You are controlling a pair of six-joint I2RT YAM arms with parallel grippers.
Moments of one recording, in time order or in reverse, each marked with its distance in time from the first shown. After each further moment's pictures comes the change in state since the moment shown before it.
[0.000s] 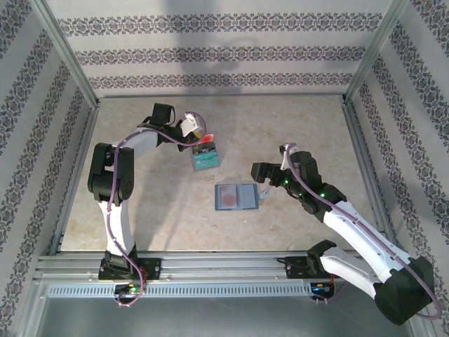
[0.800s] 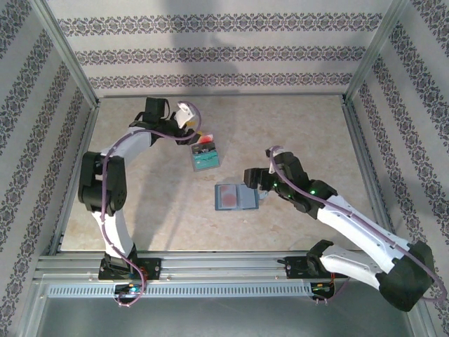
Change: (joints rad) left arm 0.005 -0.183 -0.048 0.043 -0.060 -0.237; right arm 0.184 0.100 0.102 -0.141 0.151 0.015
